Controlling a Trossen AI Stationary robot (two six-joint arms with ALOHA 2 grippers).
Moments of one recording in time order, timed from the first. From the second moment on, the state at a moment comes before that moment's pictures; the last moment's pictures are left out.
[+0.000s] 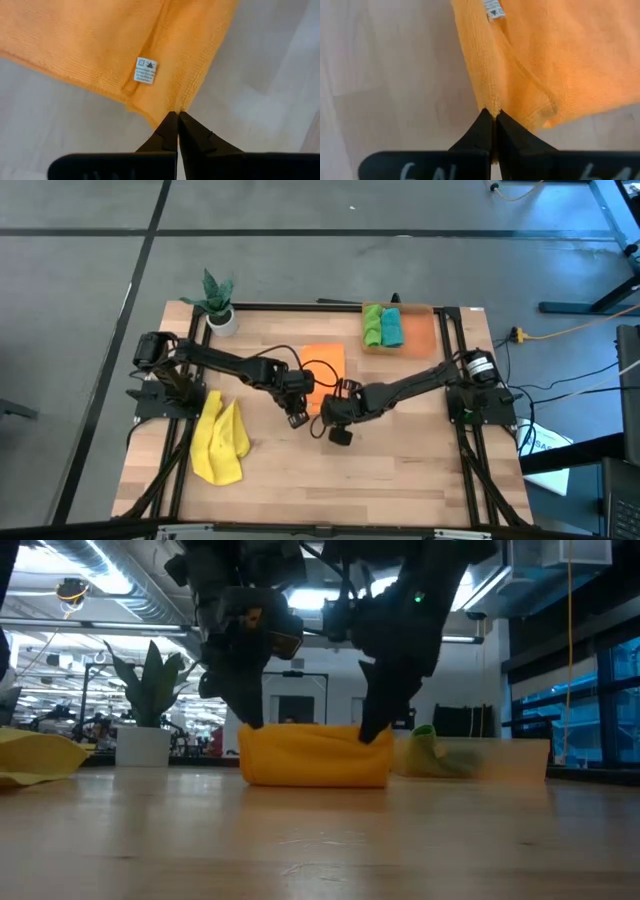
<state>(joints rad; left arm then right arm) -0.01 1.69 1.10 -0.59 0.12 -0.57 0.21 1.94 1.36 -0.67 0.25 0.41</state>
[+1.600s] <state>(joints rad) 0.10 1.72 1.10 -0.54 0.01 -0.49 -0.02 1.93 1.35 -0.66 0.08 0.19</state>
